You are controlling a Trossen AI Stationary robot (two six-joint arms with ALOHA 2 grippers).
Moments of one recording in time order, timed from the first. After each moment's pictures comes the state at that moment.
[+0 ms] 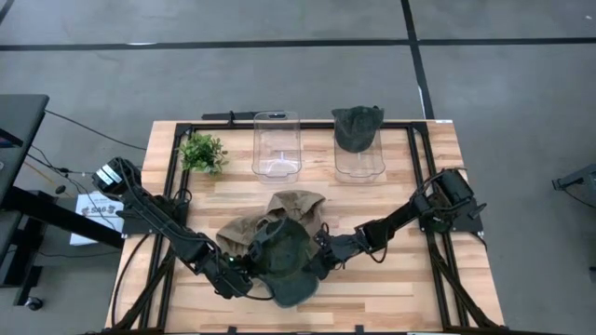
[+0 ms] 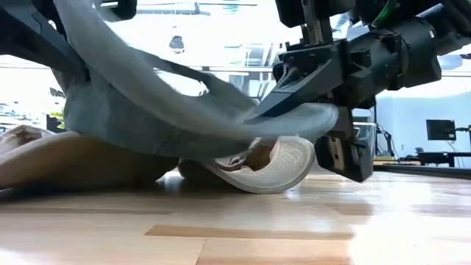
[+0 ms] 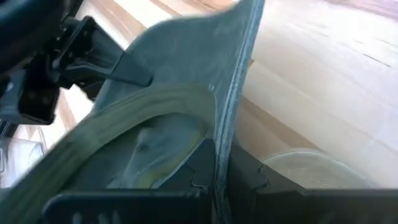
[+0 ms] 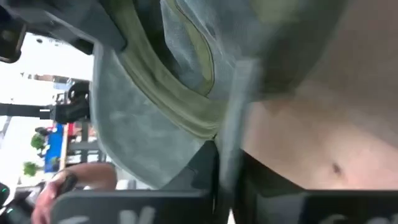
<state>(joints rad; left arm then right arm) -0.75 1.55 0.83 -0.11 -0.45 0.46 0.41 1.92 0.81 0.62 0.00 1.22</state>
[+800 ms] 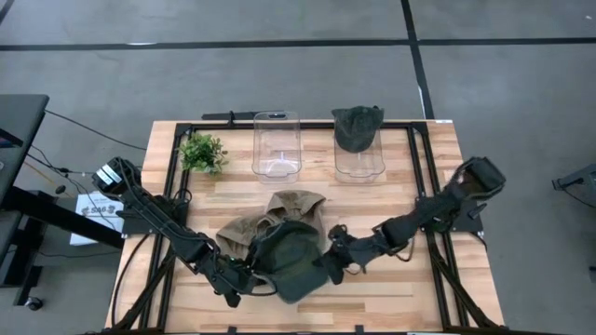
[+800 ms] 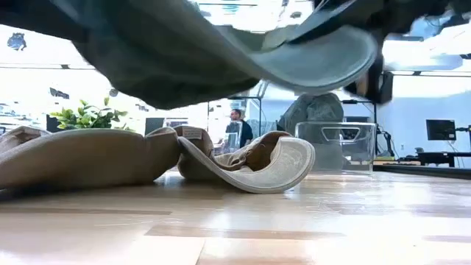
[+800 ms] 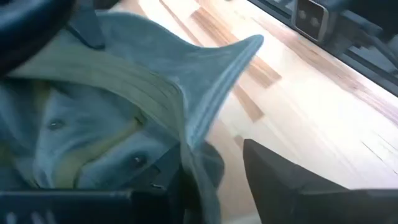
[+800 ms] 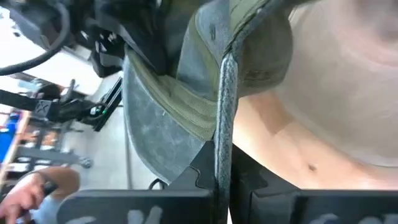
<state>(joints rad) -0.75 1.54 0.83 0.01 -0.44 0.22 0.52 1.60 0.81 0.27 0.29 1.07</state>
